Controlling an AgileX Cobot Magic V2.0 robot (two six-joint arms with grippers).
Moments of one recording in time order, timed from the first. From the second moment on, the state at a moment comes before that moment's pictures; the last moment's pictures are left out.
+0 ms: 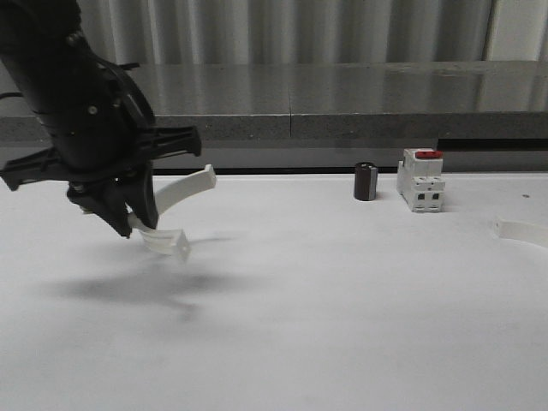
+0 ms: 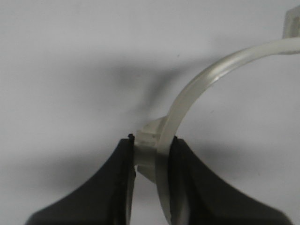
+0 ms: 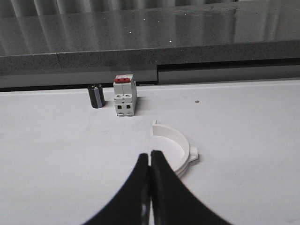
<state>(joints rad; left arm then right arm) -0.48 1.84 -1.23 -0.06 0.64 -0.49 0.02 -0.01 0.03 0.07 0.17 0.04</state>
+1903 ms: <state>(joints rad) -0.52 1.65 -1.23 0.21 0.63 -0.49 0.02 -0.01 0.03 0.07 0.17 0.04</state>
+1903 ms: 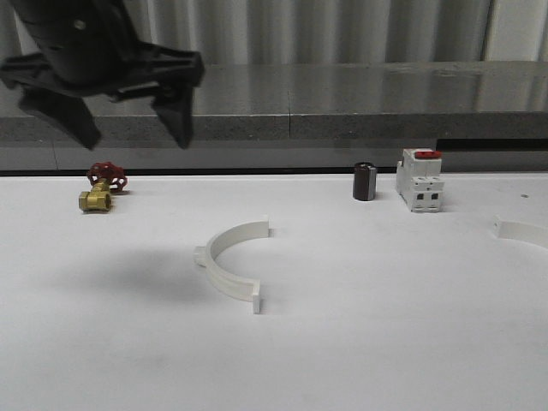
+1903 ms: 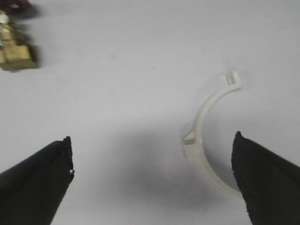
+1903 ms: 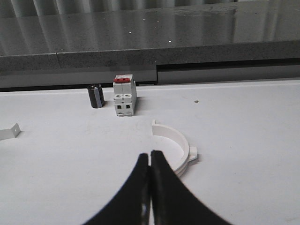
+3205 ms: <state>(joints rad) -0.26 0.49 -0.48 0.15 0.56 -0.27 0.02 -0.01 0.03 0.07 0.14 0.04</state>
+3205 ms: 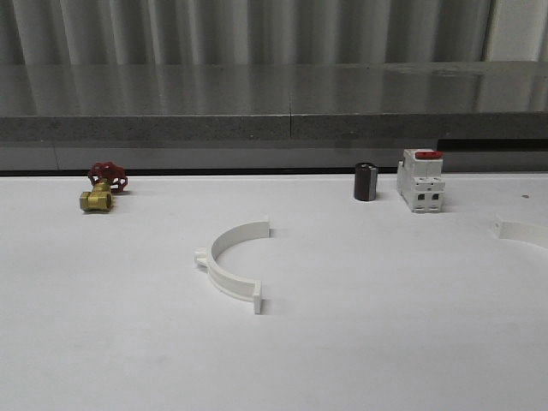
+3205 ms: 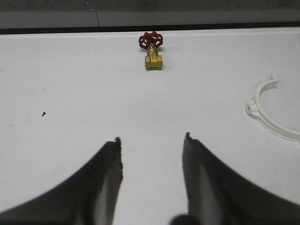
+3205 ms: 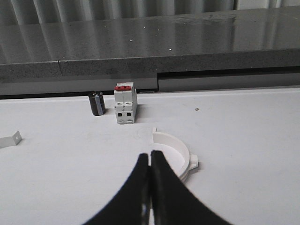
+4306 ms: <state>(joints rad) -0.26 0.48 -0.46 0.15 0.56 -0.27 0.02 0.86 -0.74 0.10 0.83 0.05</state>
